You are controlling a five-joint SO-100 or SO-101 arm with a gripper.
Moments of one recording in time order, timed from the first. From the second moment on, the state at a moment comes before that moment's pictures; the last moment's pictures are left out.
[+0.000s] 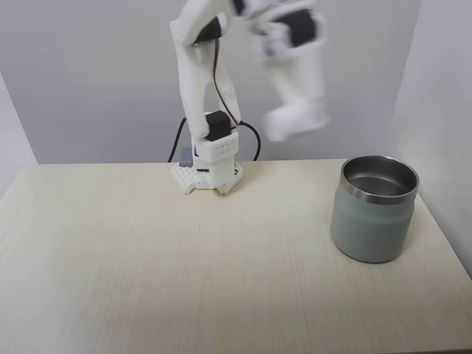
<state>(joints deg) -45.0 71.5 114.4 101.2 5.6</state>
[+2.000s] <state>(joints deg) -66.5 76.5 91.8 82.2 -4.1</state>
